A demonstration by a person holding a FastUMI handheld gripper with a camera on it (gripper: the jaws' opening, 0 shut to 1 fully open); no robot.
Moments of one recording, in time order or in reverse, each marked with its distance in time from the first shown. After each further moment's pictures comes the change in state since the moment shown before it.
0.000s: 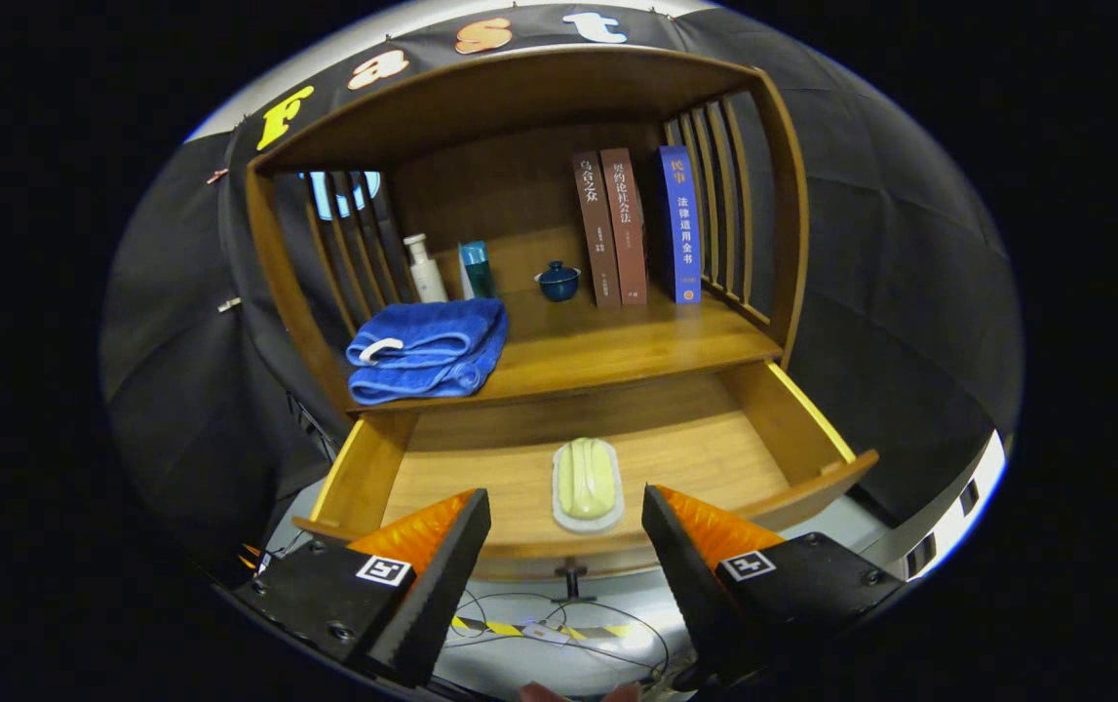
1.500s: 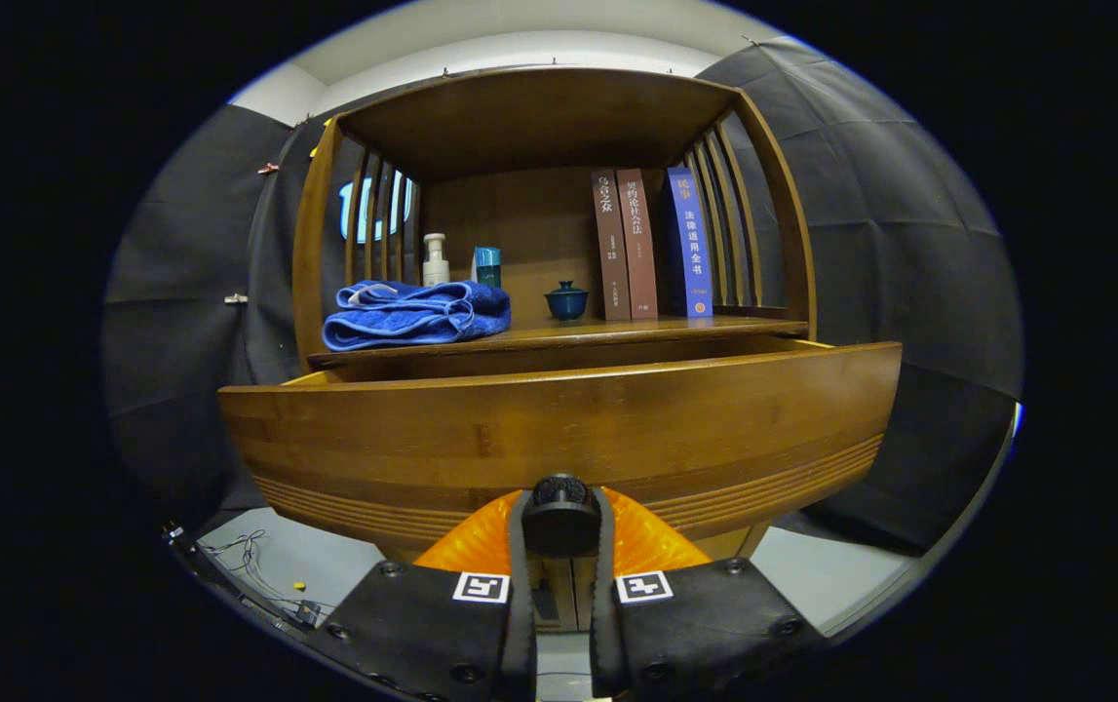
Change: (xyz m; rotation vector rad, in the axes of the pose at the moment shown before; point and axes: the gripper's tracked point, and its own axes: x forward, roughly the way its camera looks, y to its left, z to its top) arm 0.056 0.010 -0.118 -0.029 -0.426 0.039
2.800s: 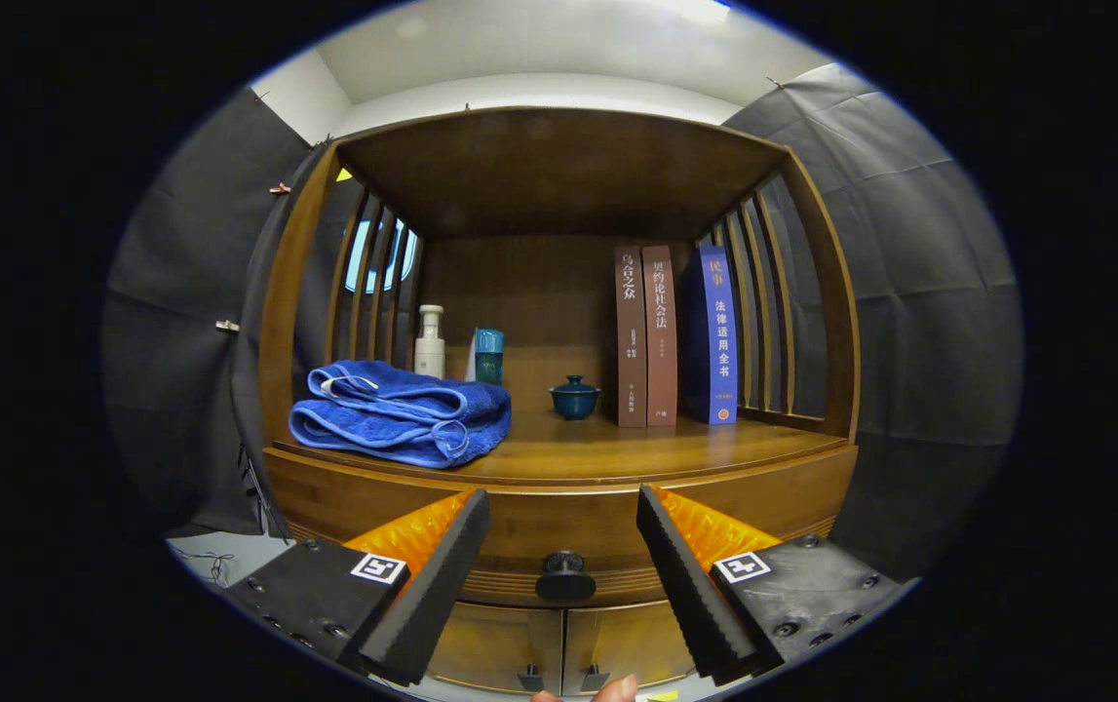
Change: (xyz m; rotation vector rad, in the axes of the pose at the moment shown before) arm 0.091 0.011 0.089 -0.064 -0.214 -0.018
